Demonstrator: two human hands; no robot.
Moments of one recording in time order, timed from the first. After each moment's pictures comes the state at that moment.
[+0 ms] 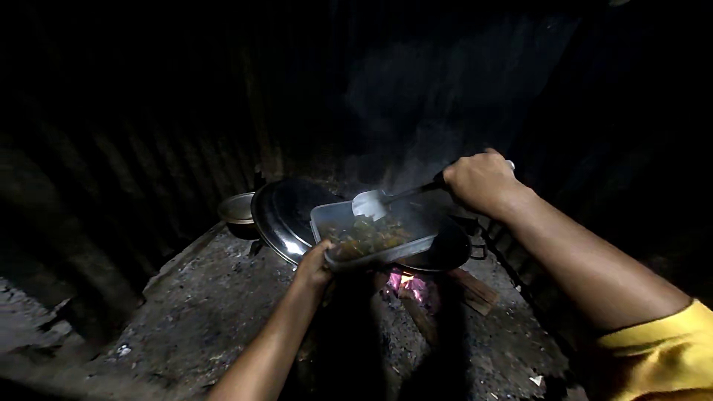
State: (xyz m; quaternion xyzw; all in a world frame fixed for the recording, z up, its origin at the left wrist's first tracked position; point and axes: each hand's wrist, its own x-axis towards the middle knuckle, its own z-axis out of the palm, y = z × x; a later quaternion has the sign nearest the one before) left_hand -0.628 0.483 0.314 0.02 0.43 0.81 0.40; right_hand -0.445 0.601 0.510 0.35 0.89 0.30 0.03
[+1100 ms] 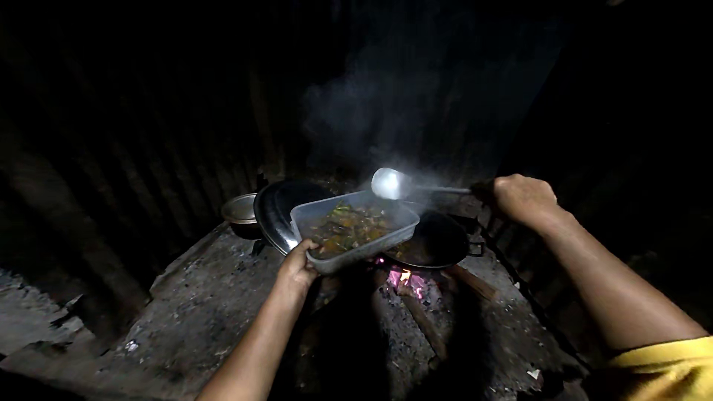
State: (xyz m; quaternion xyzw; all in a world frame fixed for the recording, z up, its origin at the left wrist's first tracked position) left_hand -0.639 0.460 0.318 -0.03 0.42 0.84 0.35; right_hand -0.375 0.658 0.478 0.43 0.88 0.16 -0.11
